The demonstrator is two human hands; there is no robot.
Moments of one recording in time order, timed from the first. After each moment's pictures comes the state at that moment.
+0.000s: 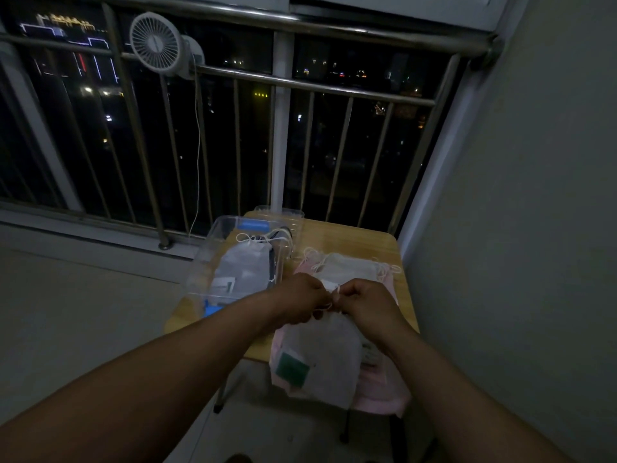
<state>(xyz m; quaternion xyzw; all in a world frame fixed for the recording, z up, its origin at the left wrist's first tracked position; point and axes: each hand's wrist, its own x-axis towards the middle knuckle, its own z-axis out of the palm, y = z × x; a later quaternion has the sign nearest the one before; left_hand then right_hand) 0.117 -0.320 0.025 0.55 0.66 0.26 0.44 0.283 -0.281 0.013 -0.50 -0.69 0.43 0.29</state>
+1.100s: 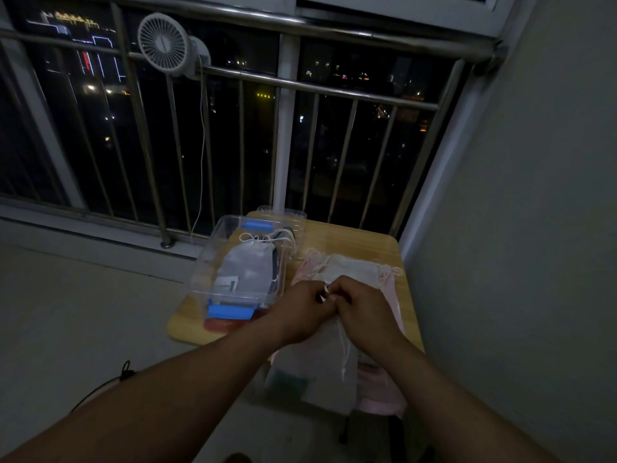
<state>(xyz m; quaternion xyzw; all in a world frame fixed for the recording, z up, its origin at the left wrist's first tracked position) 0.123 -0.328 -0.008 0.63 0.63 0.36 0.29 0.276 -0.290 0.006 -0.41 -0.83 0.24 0.28</state>
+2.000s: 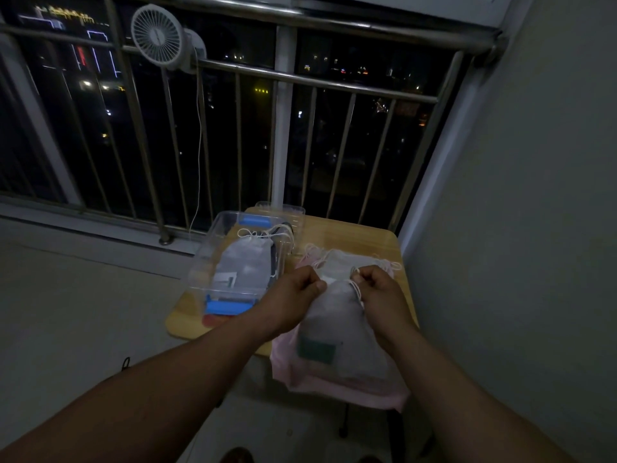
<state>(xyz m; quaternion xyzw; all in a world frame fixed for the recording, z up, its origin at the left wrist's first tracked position) 0.111 -0.335 -0.001 0.56 0.64 0.40 0.35 0.287 -0.268 -0.005 -0.49 -0.62 0.45 0.42</state>
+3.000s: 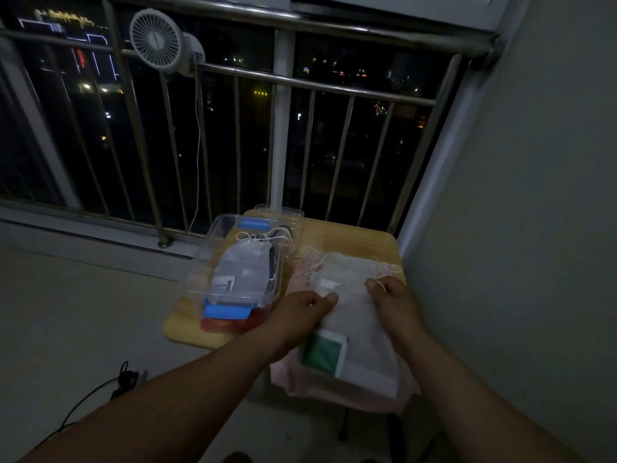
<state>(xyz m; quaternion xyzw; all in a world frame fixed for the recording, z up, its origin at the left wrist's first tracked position) 0.132 -0.341 -0.010 0.43 0.62 0.41 0.51 0.311 -0.249 -0.016 -0.55 -0.59 0.42 0.40</state>
